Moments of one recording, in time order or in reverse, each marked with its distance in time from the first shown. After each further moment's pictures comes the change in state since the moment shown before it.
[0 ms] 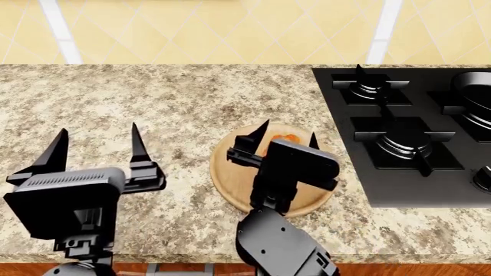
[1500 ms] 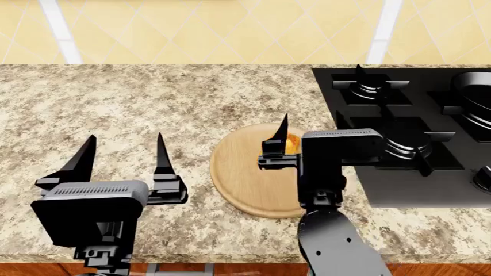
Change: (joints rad) left arm 0.034 0.051 0.058 0.043 0.030 -0.029 0.049; right arm -0.184 0.034 0.390 -0.372 -0.395 0.375 -0.700
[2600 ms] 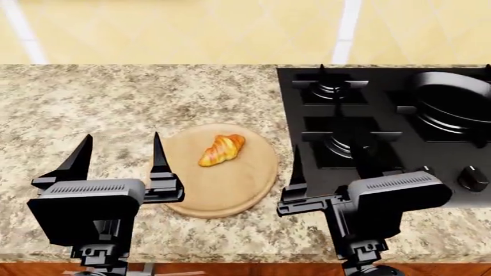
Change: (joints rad) left arm 0.002 0.036 -0.040 0.001 0.029 -0.015 0.048; right arm -0.311 0.132 0.172 -0.301 0.172 -0.114 -0.243
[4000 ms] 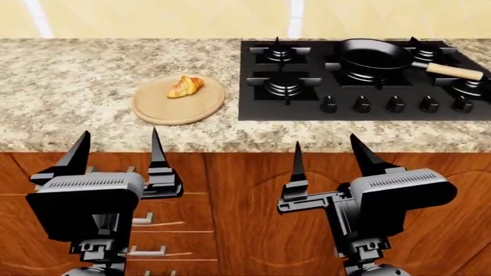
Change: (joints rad) left arm -0.021 0.055 -0.037 0.009 0.047 -0.045 0.058; right arm 0.005 -0.038 0.027 -0.030 -0.032 0.034 -0.043
